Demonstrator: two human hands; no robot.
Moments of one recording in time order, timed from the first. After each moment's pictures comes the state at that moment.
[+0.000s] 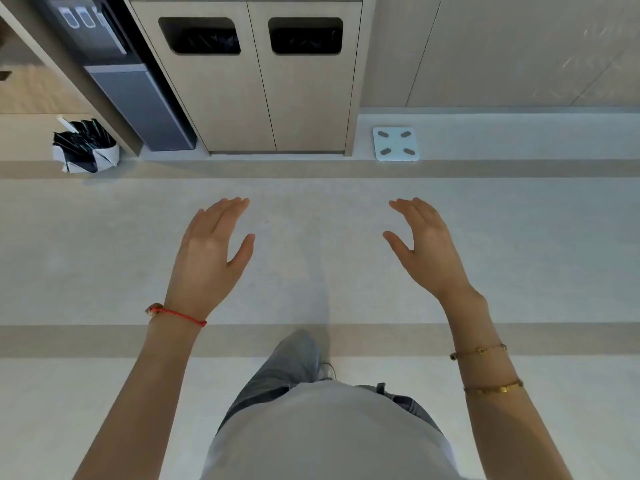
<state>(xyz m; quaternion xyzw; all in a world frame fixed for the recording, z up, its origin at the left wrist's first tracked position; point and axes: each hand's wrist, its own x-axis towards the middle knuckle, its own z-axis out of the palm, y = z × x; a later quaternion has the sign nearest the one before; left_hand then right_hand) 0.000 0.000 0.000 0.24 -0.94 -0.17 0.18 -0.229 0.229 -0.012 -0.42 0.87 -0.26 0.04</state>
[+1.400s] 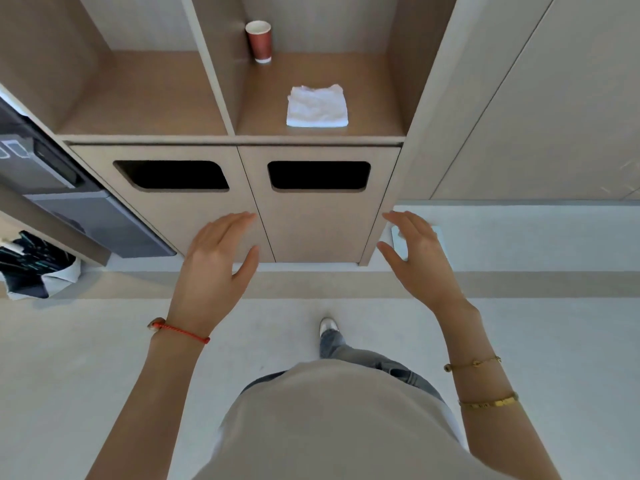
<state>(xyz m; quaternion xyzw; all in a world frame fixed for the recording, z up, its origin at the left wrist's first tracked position) -0.507 -0.499 -0.014 0.23 -0.93 -0.18 0.22 -0.728 -0.283 -0.027 -0.40 0.86 -0.30 0.06</state>
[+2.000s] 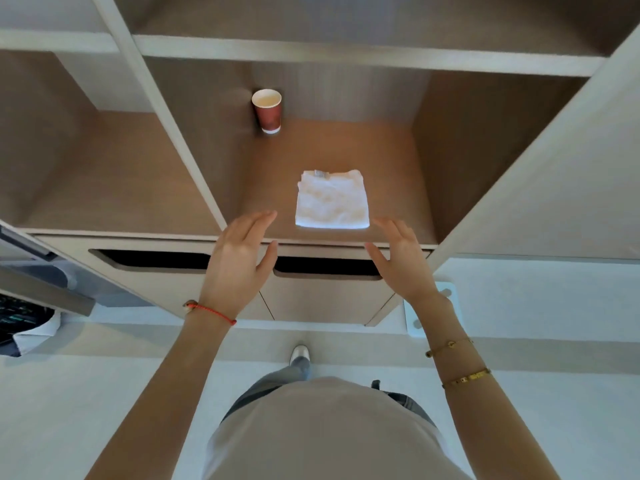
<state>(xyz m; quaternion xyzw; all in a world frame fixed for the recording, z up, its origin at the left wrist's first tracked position) -0.735 -0.705 -0.022 0.23 -0.93 -0.18 0.23 -0.939 -0.517 -0.038 -0.41 0.86 -0.28 0.06</state>
